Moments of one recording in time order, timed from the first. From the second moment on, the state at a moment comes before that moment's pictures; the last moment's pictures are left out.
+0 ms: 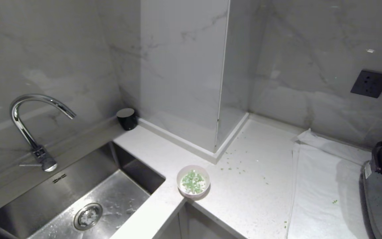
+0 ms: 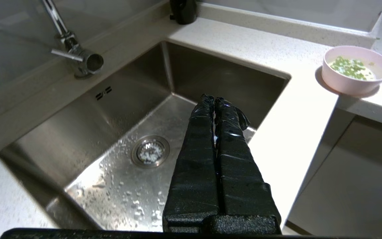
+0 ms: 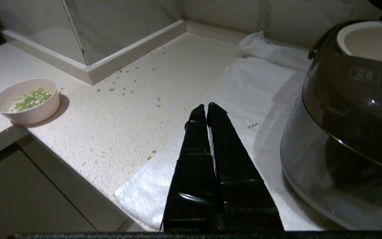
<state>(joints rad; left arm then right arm) 0.00 0.00 -0.03 0.07 -0.04 0.09 0.01 0.00 0.00 -0.01 0.00 0.01</state>
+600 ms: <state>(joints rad) 0.00 0.00 -0.03 0.07 -0.04 0.09 0.01 0.00 0.00 -0.01 -0.01 0.01</state>
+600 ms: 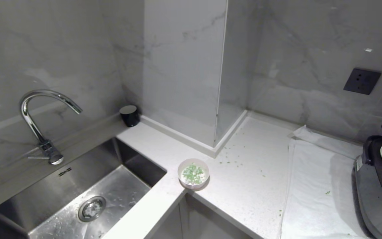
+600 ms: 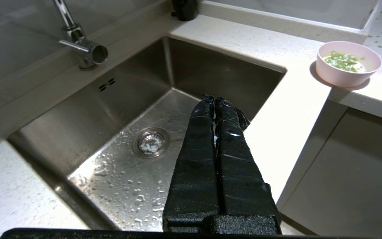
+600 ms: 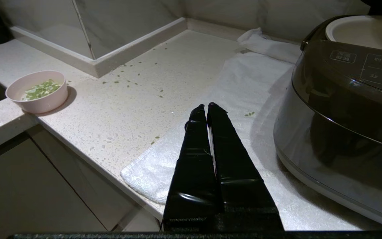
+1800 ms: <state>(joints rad) 0.00 0.00 -0.03 0.07 -0.04 0.09 0.01 0.00 0.00 -0.01 0.00 0.01</state>
